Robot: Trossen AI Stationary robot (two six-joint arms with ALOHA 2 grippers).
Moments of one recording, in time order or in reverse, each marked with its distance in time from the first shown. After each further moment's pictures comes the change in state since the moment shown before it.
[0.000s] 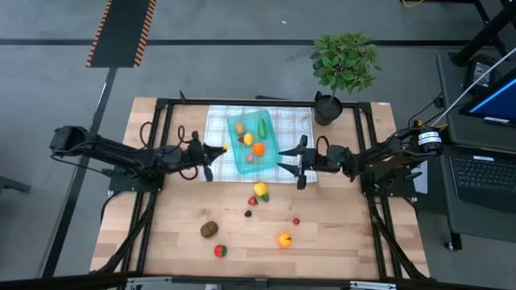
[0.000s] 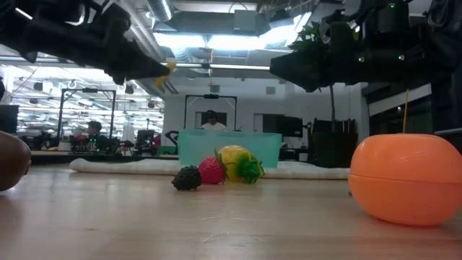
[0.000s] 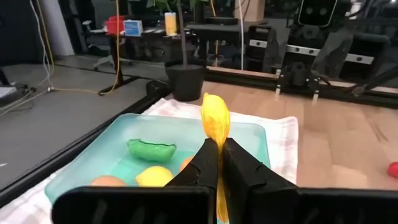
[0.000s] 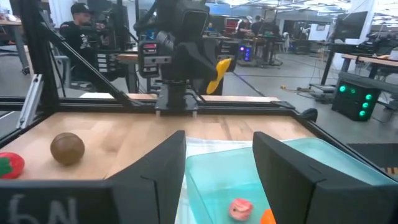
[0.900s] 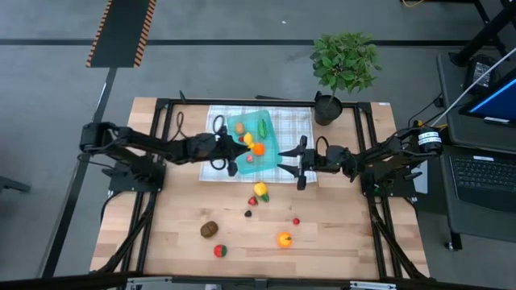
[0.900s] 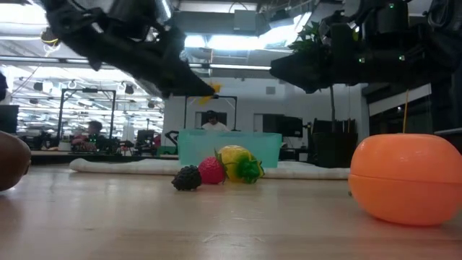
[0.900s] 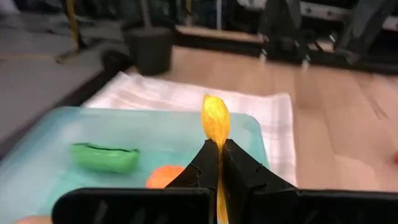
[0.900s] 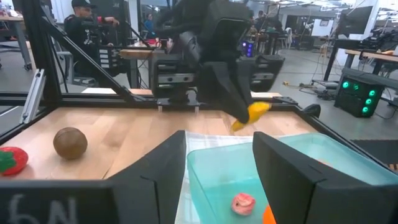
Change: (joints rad) left arm 0.201 0.463 0.308 -0.022 0.340 0.006; right arm 0.000 0.000 0.000 -0.021 -0.004 0.002
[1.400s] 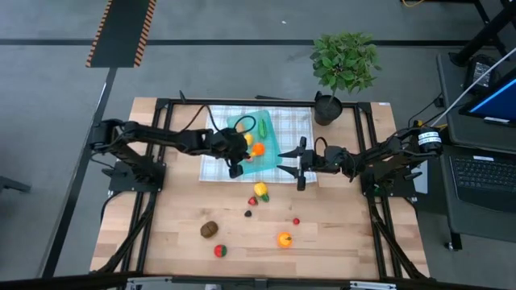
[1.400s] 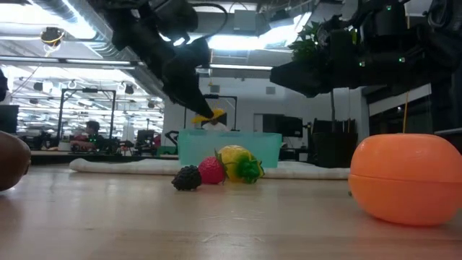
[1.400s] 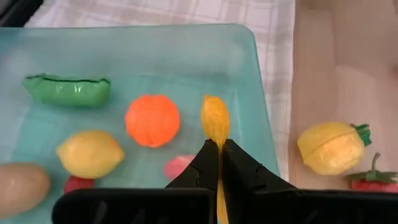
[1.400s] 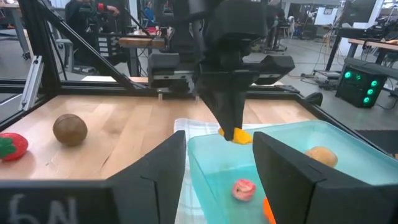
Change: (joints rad) left arm 0.023 0.095 0.329 -0.692 0.113 0.022; right arm 0.000 0.000 0.000 -0.048 -0.001 0.000
